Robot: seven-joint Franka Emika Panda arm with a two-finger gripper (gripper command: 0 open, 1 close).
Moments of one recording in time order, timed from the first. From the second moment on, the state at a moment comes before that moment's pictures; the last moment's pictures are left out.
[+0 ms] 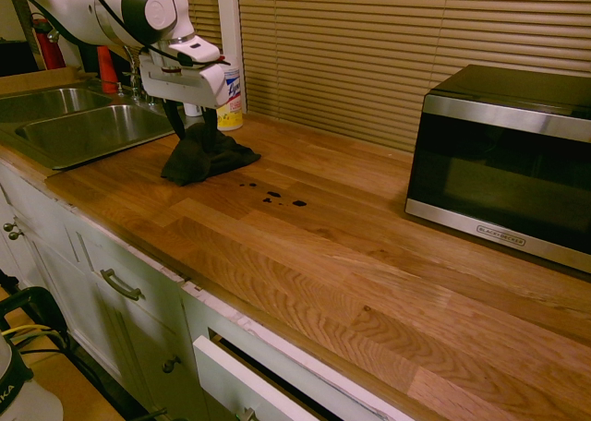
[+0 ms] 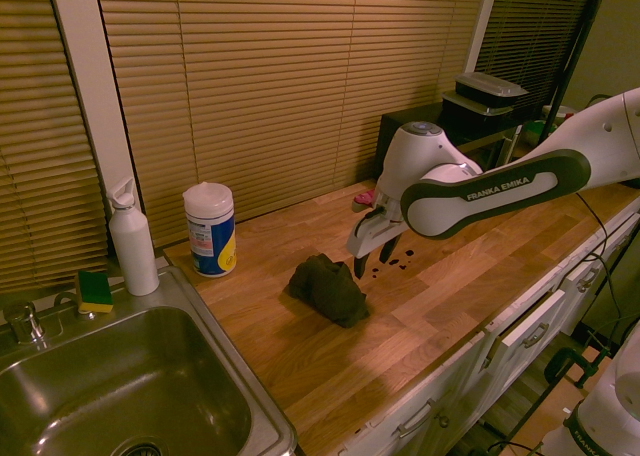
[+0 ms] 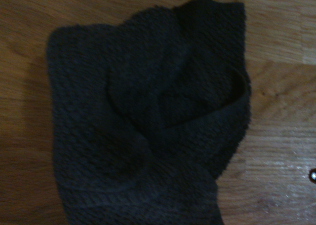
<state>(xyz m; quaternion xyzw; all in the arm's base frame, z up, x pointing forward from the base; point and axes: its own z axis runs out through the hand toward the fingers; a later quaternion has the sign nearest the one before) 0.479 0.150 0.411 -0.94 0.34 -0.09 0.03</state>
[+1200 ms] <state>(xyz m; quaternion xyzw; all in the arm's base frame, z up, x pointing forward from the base) 0.538 0.240 0.356 -0.91 0.39 -0.14 0.01</state>
